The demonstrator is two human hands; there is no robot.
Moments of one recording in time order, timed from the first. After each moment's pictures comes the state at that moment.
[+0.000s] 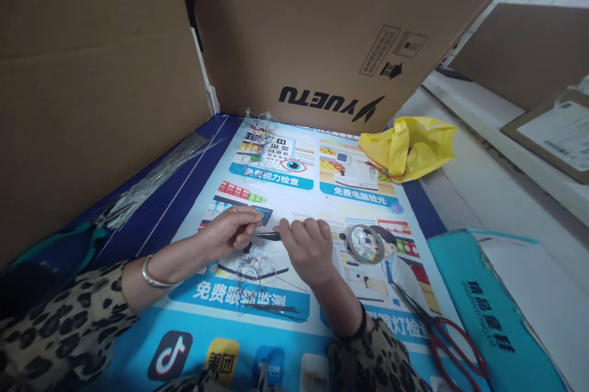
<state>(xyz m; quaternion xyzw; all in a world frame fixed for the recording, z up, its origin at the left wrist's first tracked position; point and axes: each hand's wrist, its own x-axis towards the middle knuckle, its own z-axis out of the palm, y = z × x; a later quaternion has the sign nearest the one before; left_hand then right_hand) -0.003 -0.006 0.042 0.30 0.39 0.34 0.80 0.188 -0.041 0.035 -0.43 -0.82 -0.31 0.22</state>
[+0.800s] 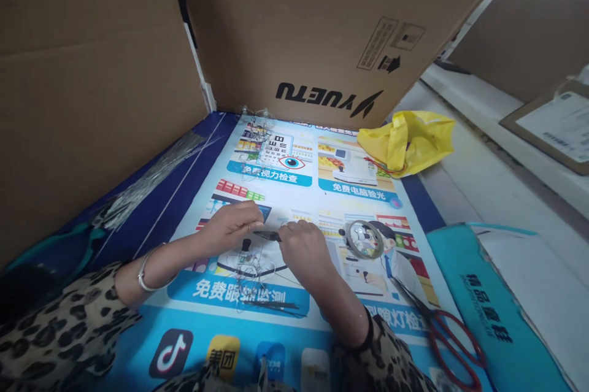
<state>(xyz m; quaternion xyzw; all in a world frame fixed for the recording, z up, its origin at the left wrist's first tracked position) -0.017 -0.002 0.048 0.85 0.33 0.25 0.31 0.178 -0.045 0.041 -0.52 -0.85 -0.07 0.05</state>
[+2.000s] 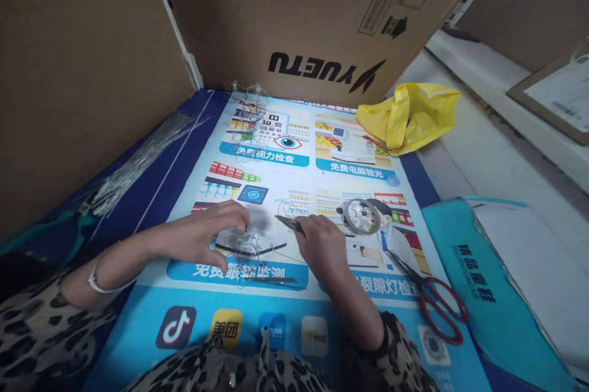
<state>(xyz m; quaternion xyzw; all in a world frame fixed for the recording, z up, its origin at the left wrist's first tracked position) -0.055 -0.018 0.052 0.90 0.18 0.15 0.36 0.209 -0.075 0.034 -0.61 -0.78 0.01 0.12</state>
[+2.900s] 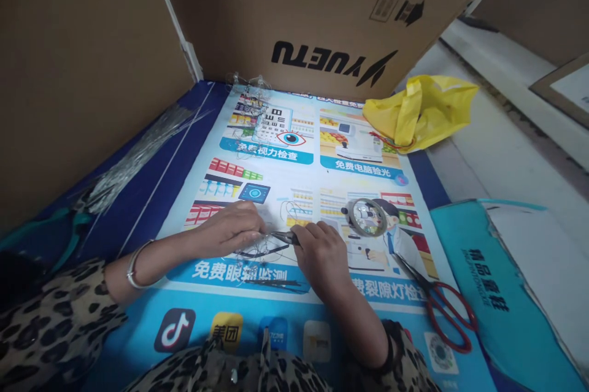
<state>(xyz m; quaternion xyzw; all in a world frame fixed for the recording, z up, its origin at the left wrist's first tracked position) -0.023 -0.020 0.029 0.91 0.21 0.21 0.29 0.205 -0.087 0.028 -0.54 -0.82 -0.02 0.16</state>
